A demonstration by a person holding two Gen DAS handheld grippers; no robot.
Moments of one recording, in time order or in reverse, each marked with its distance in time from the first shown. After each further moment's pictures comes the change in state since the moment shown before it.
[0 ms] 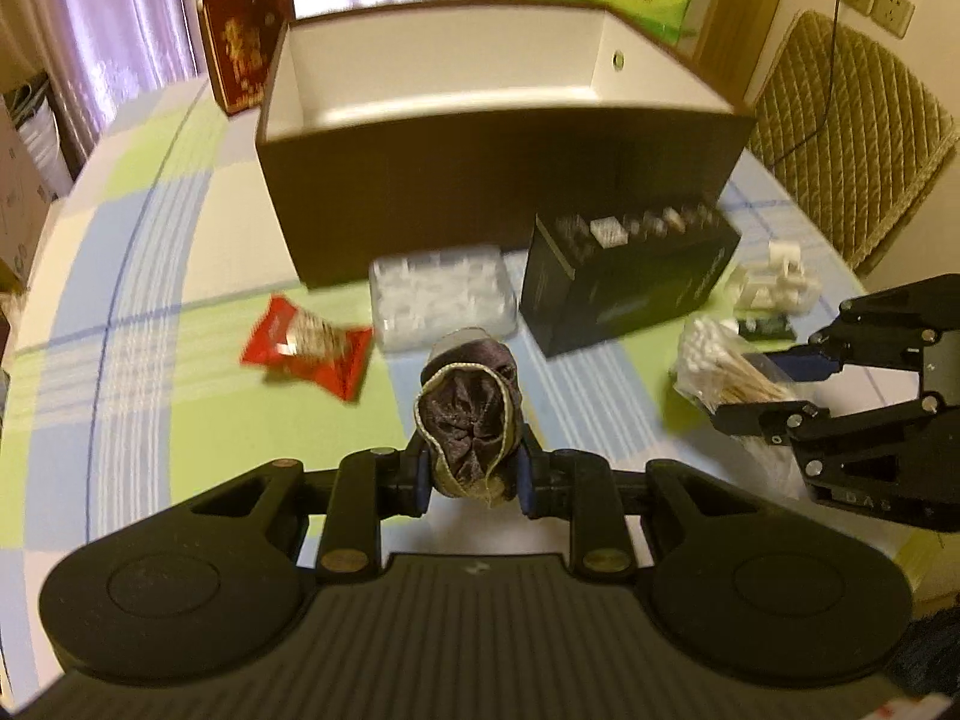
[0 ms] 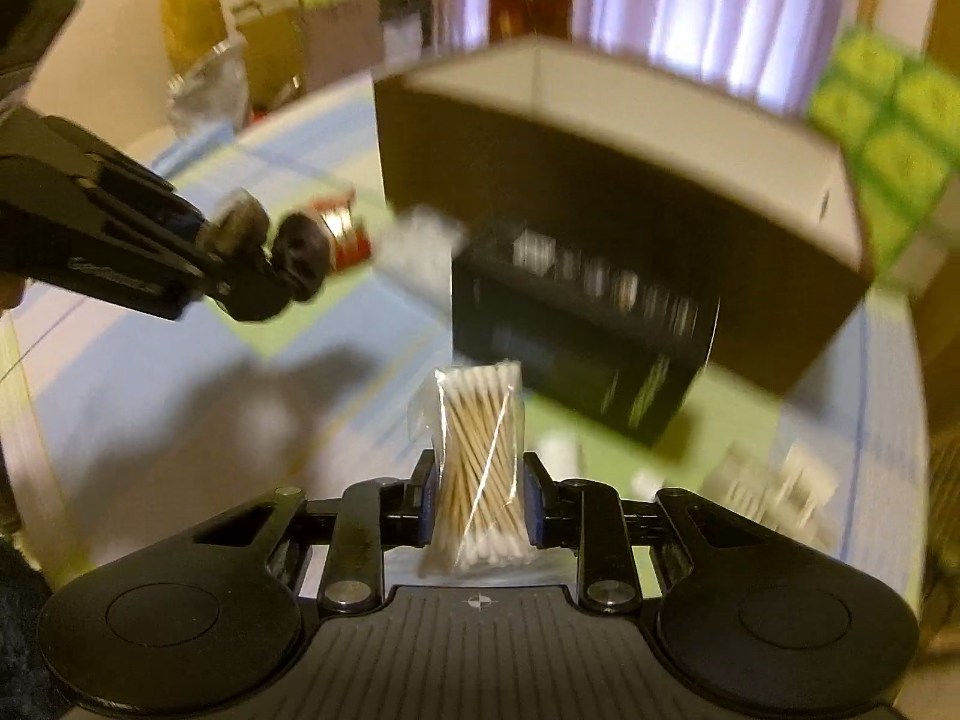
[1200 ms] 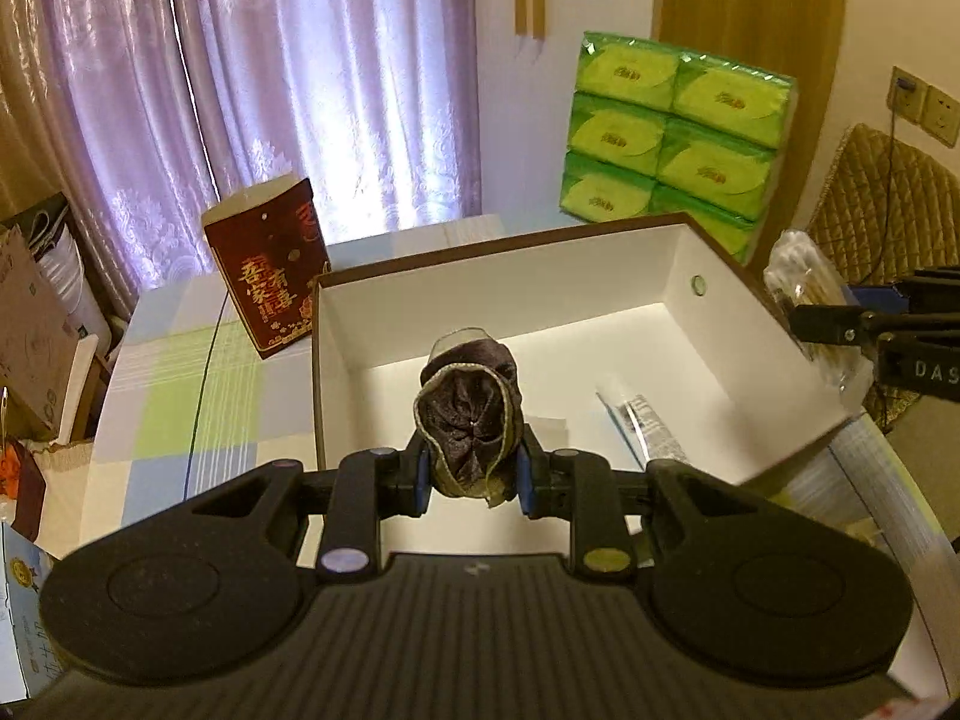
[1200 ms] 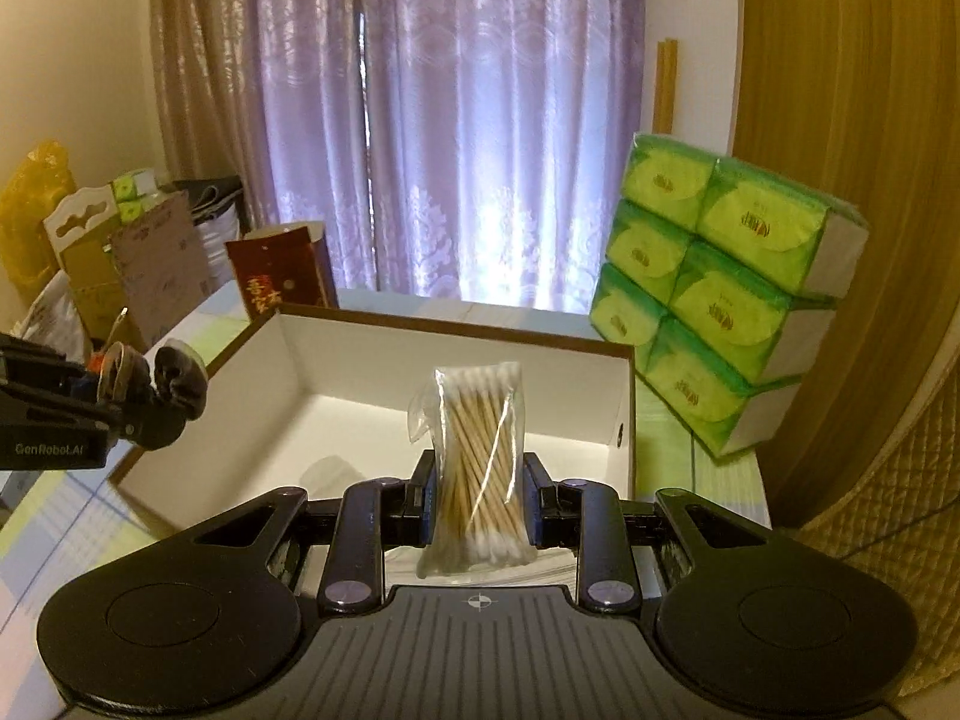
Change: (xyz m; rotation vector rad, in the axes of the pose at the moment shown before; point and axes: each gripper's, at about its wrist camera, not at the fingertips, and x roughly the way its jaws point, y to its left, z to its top) left arm 0.023 0.037 0.177 0.034 -0.176 0.079; right arm -0.013 -0.141 0.149 0.301 -0.227 -0.209
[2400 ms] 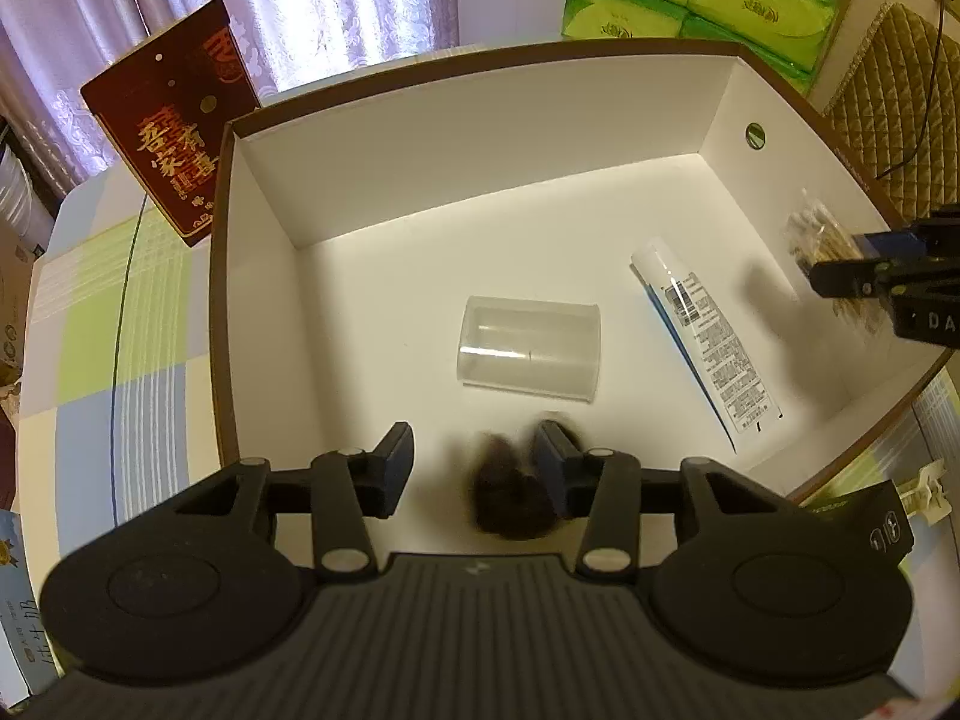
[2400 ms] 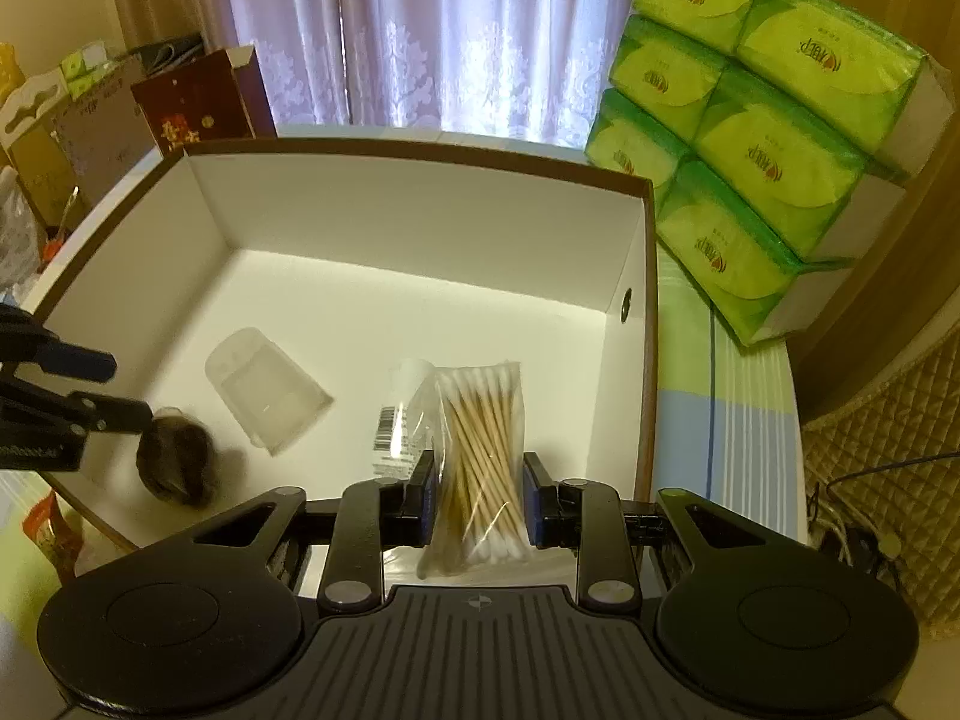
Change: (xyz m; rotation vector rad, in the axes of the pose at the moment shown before) left arm 0.103 0.005 -0.007 0.041 0.306 -0.036; right arm 0.097 -0.027 -0.015 -0.017 0.337 -0.031
